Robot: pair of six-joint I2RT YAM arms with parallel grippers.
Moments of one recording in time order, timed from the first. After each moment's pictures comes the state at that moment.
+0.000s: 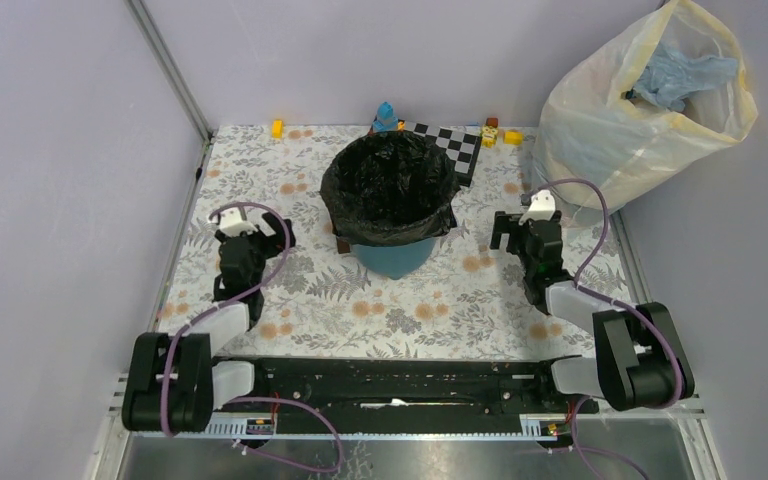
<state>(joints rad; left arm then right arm) -0.08 1.13 0.27 0.69 -0.07 -0.37 0.18 1.28 0.42 0.54 0.15 0.06</state>
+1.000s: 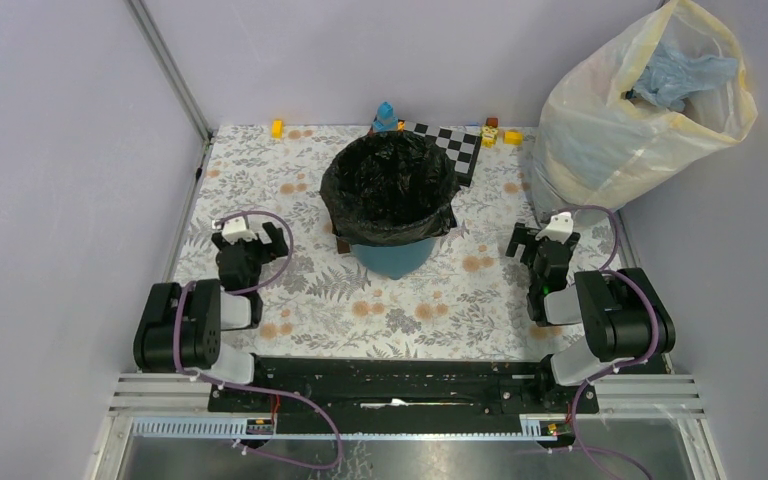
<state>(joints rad) 0.08 1.45 0.20 1.08 0.02 -0.19 0.07 1.55 0.22 1.06 0.26 0.07</state>
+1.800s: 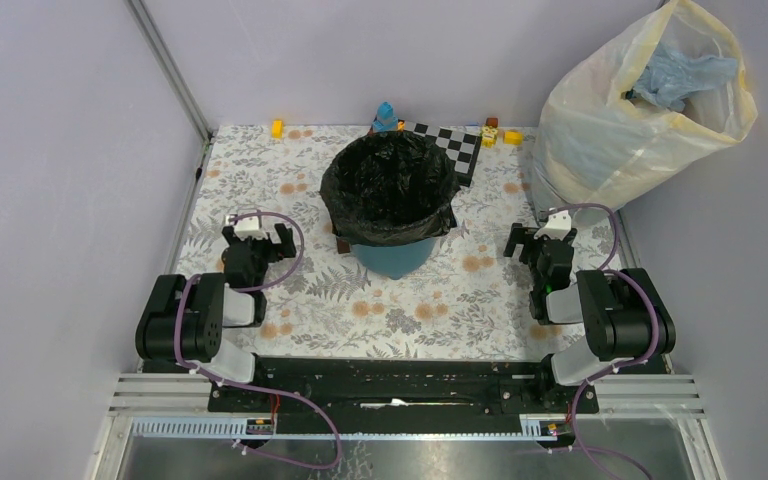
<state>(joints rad) 0.03 1.52 0.21 1.16 0.08 -0.10 0.03 1.55 0.23 1.07 0.13 0.05</state>
